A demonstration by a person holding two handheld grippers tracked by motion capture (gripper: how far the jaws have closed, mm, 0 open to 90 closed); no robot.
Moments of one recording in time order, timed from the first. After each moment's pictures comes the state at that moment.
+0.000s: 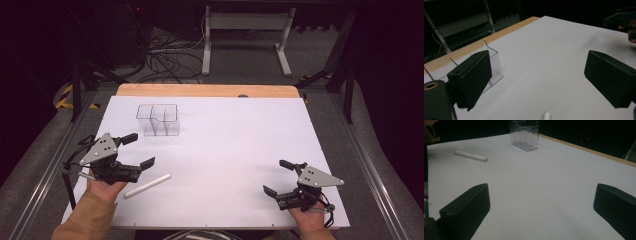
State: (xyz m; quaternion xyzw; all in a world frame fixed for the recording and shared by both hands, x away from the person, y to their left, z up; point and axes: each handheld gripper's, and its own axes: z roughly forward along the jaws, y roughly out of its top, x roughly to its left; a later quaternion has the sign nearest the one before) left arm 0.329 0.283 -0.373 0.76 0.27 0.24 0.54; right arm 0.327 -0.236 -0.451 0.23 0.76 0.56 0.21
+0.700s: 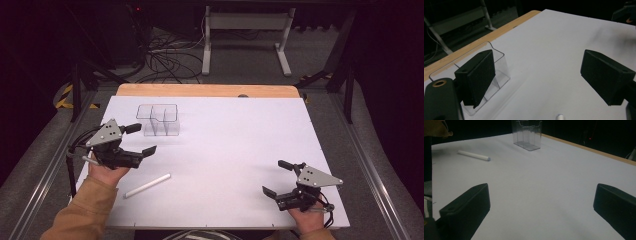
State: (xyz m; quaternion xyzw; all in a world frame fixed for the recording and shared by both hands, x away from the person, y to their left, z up) left arm 0.362 0.286 -0.361 0.79 0.25 0.23 0.51; right arm 0.327 -0.234 -0.451 0.23 0.77 0.56 0.20
